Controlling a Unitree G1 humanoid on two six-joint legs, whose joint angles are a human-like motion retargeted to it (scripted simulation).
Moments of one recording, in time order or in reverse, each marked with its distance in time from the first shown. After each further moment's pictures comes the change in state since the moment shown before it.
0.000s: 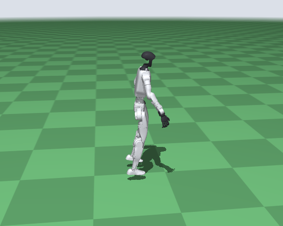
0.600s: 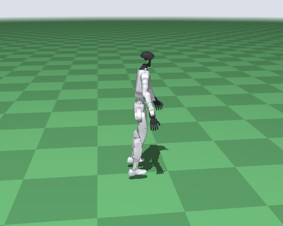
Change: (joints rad) left arm -0.525 -0.038 -0.113 0.223 0.045 0.044 0.035; right arm 0.157 0.158 -0.169 0.196 0.095 -0.038 -0.193; waist -0.081 -0.077 -0.053; left_leg 0.039 0.036 0.090 -0.194 -0.077 0.008; right_leg -0.015 0.013 -0.114 -0.078 -0.088 0.033
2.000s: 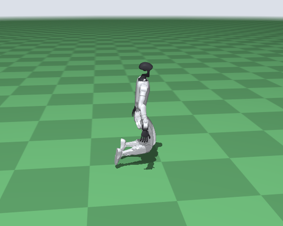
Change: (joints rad) left arm 0.499 -0.059 0.143 0.034 -0.241 0.081 0.017; right arm 0.239 -0.158 -0.014 -0.106 -0.084 0.123 0.192; waist -0.031 0.233 -0.040; left_leg -0.486 0.032 -0.197 1.762 0.359 0.172; right_leg -0.316 0.364 -0.086 1.630 0.450 -0.233
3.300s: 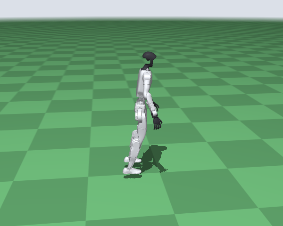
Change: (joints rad) left arm -0.269 0.057 -0.145 -0.228 0.290 -0.093 -0.042; right arm -0.161 0.139 0.128 -0.109 -0.001 -0.150 -0.110; waist 0.090 -0.236 0.016; left_leg 0.533 -0.062 0.198 -1.782 -0.362 -0.140; right_leg 0.359 -0.348 0.062 -1.590 -0.479 0.185
